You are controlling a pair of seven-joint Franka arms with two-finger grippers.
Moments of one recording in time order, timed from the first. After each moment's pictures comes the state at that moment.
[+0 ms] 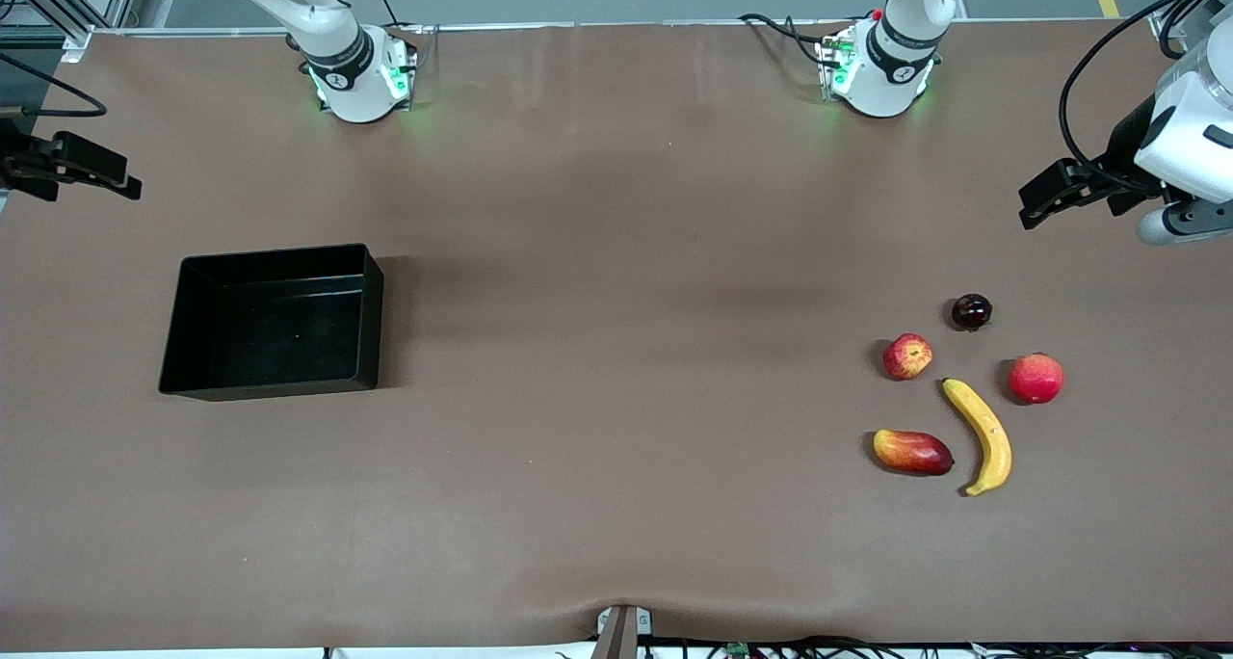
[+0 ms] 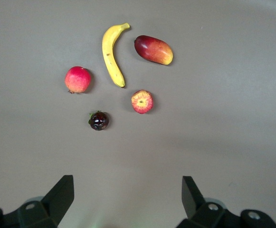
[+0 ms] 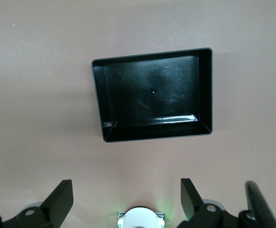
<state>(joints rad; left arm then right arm) 0.04 0.01 -0.16 -1.52 0.04 1.51 -0.26 -0.01 0.03 -0.06 -1.45 0.05 1.33 -0.05</state>
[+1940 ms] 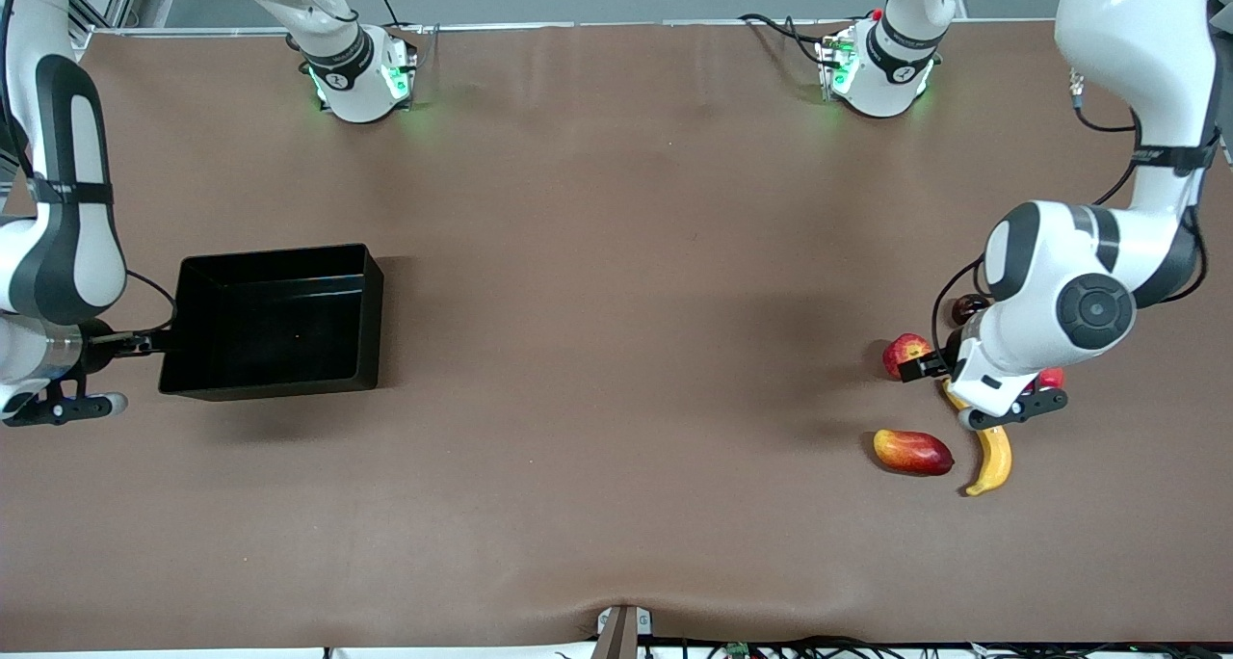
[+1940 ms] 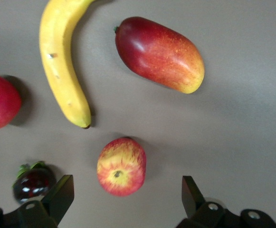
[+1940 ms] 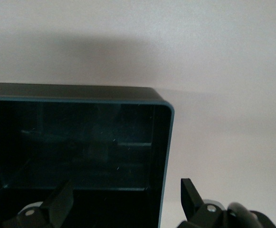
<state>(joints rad) 0.03 0.45 -0.16 -1.77 0.12 2.12 -0.44 -0.16 0.49 -0.08 -1.59 -0.07 1.85 -0.34</state>
